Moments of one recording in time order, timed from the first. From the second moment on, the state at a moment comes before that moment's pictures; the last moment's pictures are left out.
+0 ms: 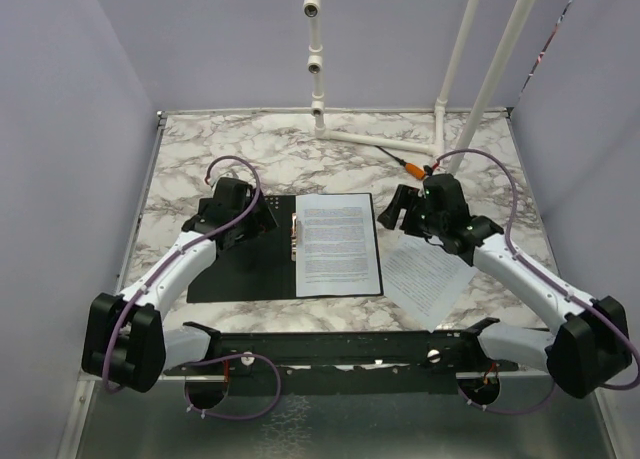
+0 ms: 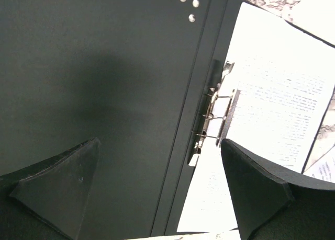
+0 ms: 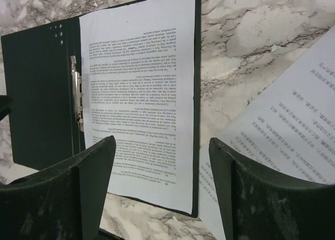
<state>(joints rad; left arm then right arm) -0.31 1.23 0.76 -0.39 -0.07 -0.68 0.47 1.20 0.81 -0.29 -0.01 0.62</state>
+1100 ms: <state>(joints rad) -0.89 1.66 1.33 -0.36 -0.02 -0.63 0.47 0.75 0.70 -0.95 0.42 1.07</state>
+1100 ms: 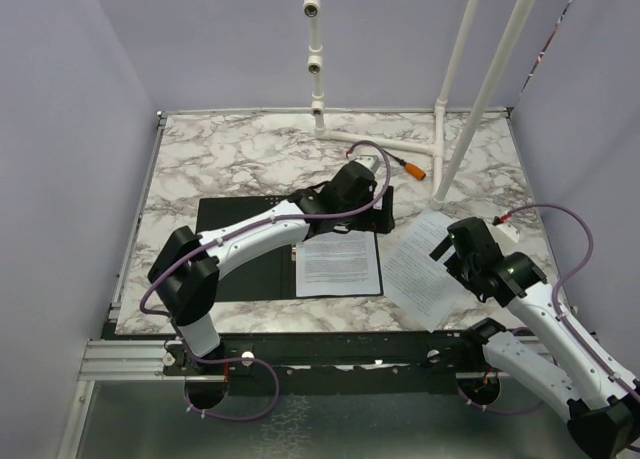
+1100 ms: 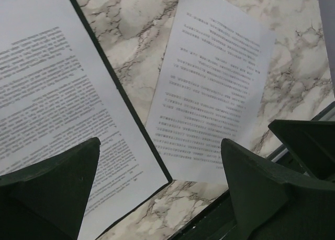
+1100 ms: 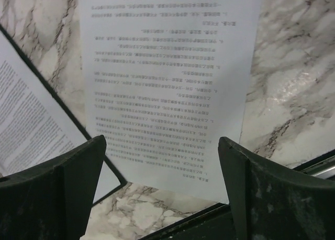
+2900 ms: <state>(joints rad) -0.96 2.25 1.76 -0.35 0.05 -0.53 0.39 0.97 0.47 -0.77 0.43 1.29</state>
